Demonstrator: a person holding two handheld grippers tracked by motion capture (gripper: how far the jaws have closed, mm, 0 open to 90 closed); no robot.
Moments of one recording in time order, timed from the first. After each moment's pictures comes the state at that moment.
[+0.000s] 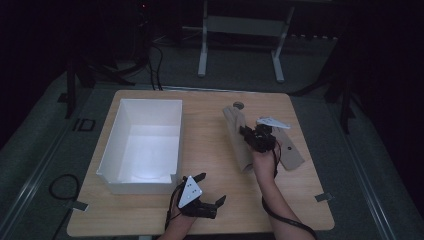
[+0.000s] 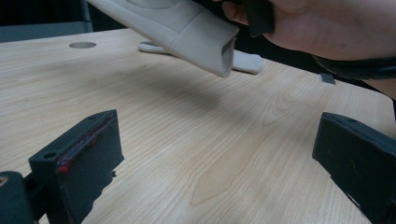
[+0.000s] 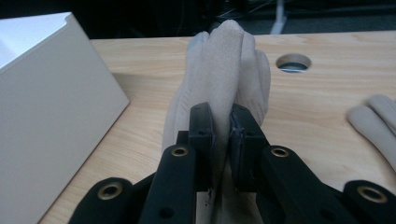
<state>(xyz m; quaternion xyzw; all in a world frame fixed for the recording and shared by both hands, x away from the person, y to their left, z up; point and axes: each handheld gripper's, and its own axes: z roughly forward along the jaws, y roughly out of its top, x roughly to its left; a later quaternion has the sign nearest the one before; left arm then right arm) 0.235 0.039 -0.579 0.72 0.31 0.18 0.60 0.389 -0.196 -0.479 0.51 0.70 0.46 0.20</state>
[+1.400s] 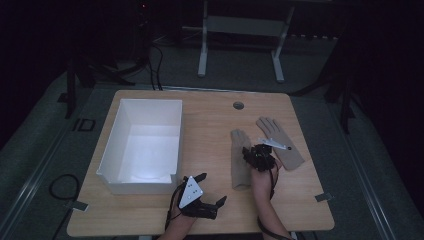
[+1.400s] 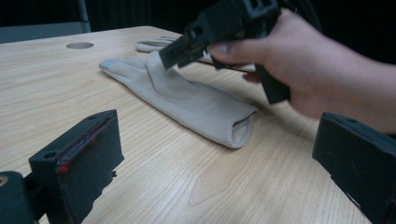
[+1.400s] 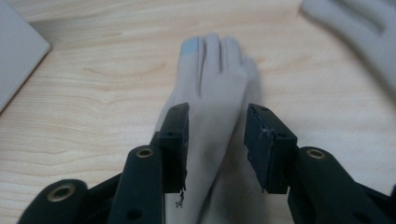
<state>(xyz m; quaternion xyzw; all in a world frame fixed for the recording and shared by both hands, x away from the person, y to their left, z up) 0.234 0.038 -0.579 0.72 0.30 0.18 0.60 0.369 -0.208 -0.542 0.59 0.67 0.38 0.22</state>
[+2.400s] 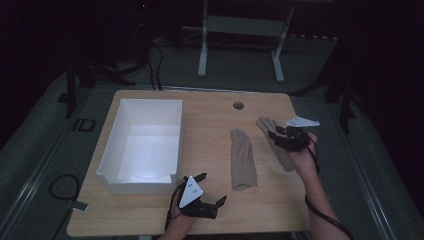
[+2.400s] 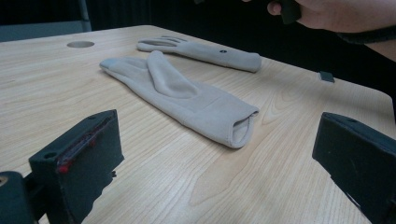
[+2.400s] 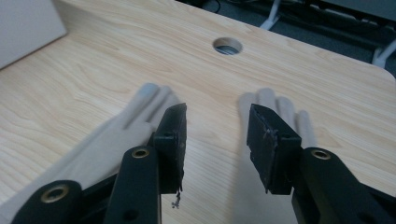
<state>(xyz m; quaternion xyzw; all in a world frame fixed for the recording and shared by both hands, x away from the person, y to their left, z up) 0.235 0.038 -0.579 0.72 0.30 0.18 0.60 0.408 -0.303 -0.474 0.41 0.79 0.38 0.25</state>
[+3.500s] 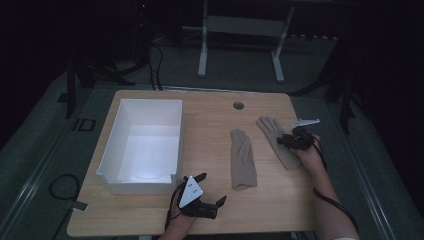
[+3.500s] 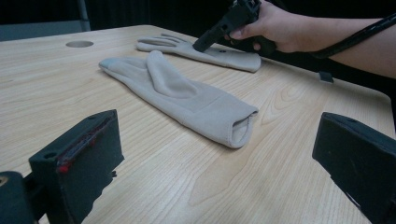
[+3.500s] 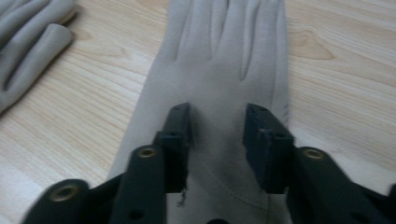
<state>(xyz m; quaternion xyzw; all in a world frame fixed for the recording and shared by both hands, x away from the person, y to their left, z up) 0.235 0.038 -0.579 0.72 0.30 0.18 0.60 0.469 -0.365 -0.546 0.45 0.82 0.32 0.17</state>
